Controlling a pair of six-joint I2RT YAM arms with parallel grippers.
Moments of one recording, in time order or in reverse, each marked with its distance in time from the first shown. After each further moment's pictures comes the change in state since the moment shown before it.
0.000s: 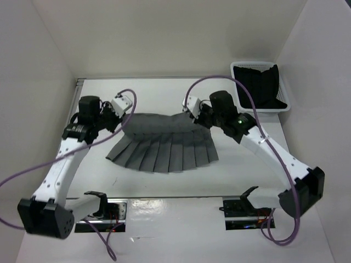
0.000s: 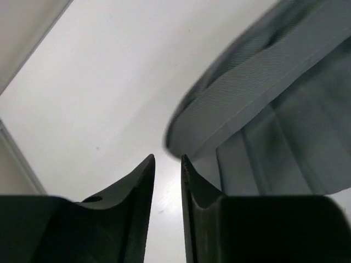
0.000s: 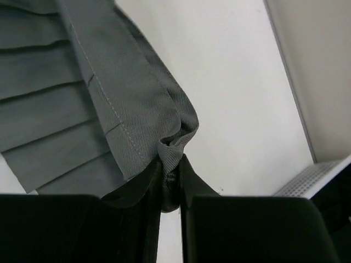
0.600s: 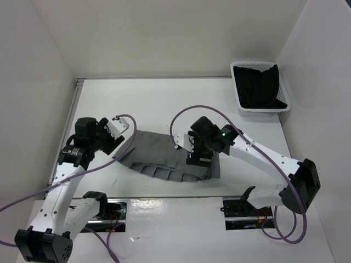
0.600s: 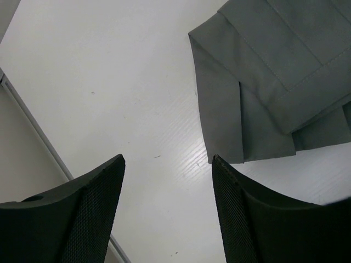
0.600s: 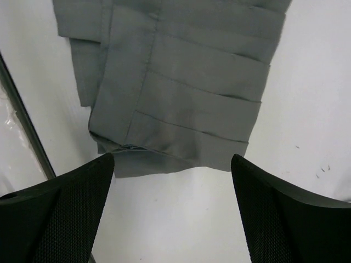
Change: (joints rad) left arm 0.019 -0.316 -0.261 -0.122 -0.125 0.161; right arm 0.254 0.002 -0.129 -0.418 0.033 -0.041
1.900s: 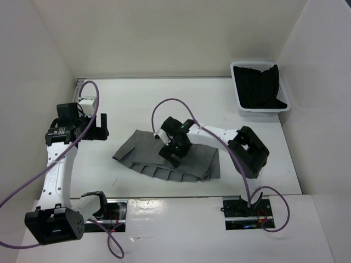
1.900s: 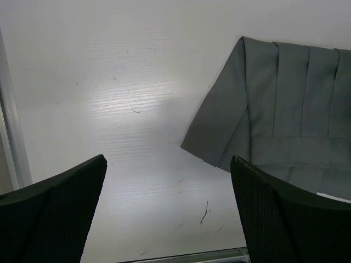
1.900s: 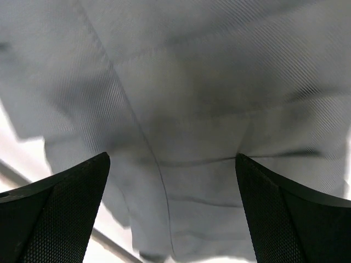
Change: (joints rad) left arm 0.263 0.210 0.261 -0.166 -0.005 -0.569; right arm 0.052 0.542 0.231 0.143 0.037 0.554
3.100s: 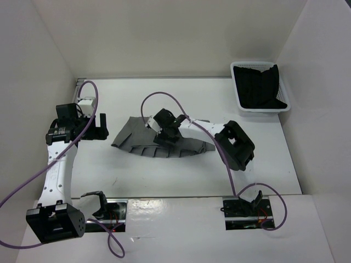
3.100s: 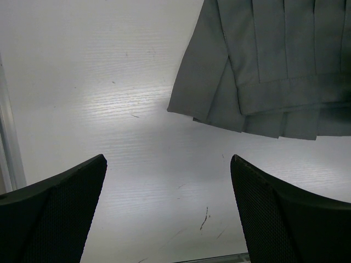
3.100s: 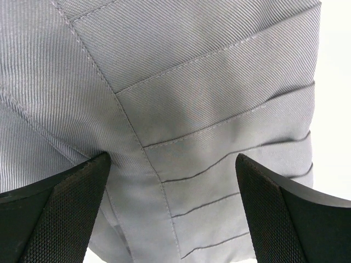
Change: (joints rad) left arm 0.040 0.017 -0.038 0.045 0.035 0.000; right arm -0.022 0.208 0.180 0.225 0.277 -0.249
